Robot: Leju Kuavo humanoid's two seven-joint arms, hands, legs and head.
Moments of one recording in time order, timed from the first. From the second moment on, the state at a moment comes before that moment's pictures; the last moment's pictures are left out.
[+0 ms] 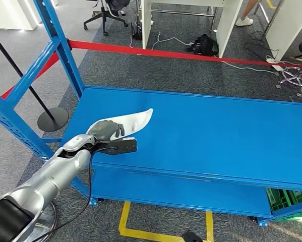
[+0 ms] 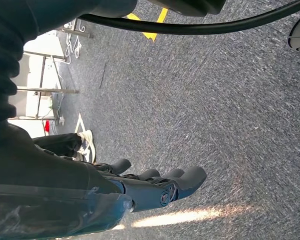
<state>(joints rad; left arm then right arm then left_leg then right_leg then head) -0.74 0.02 -0.82 -0.66 -0.77 -0.05 -0.12 -0.17 0.16 -0.68 -0.21 1.40 -0.02 0.31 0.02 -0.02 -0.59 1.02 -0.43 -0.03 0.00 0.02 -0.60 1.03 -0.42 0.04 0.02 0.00</state>
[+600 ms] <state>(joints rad) -0.72 0.02 -0.78 -0.69 -0.77 -0.02 -0.15 -0.17 0.16 -0.68 -0.21 1.40 -0.02 0.30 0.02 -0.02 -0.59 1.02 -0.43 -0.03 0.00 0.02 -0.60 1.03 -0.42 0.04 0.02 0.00</state>
